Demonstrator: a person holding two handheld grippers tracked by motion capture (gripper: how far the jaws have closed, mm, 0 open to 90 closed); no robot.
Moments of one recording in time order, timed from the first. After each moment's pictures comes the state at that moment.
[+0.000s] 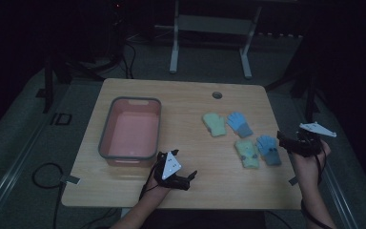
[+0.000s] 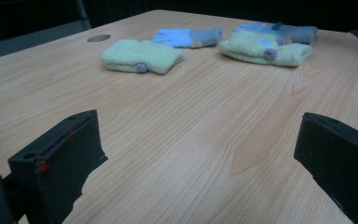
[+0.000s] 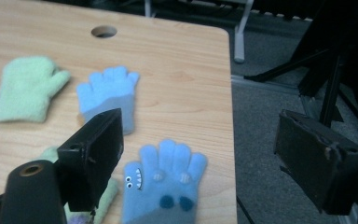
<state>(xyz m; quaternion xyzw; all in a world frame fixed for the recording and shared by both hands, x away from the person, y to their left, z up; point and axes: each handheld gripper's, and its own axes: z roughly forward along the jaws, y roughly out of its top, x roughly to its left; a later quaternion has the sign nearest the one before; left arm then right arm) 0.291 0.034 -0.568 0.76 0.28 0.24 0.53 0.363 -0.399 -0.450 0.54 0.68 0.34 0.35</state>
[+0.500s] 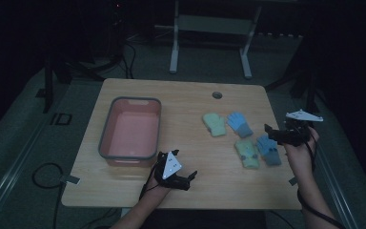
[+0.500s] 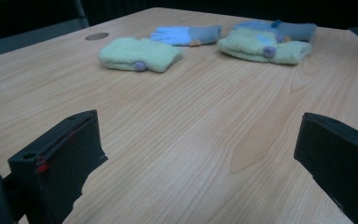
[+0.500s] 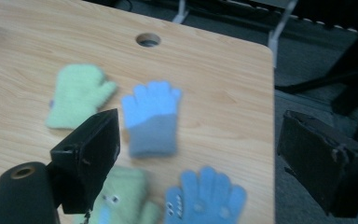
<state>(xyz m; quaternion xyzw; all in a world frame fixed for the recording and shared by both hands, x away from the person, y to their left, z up) 0.292 0.033 -0.568 0.77 0.28 0.24 0.53 0.386 -0.363 -0.428 0.49 0.73 0.35 0.32</state>
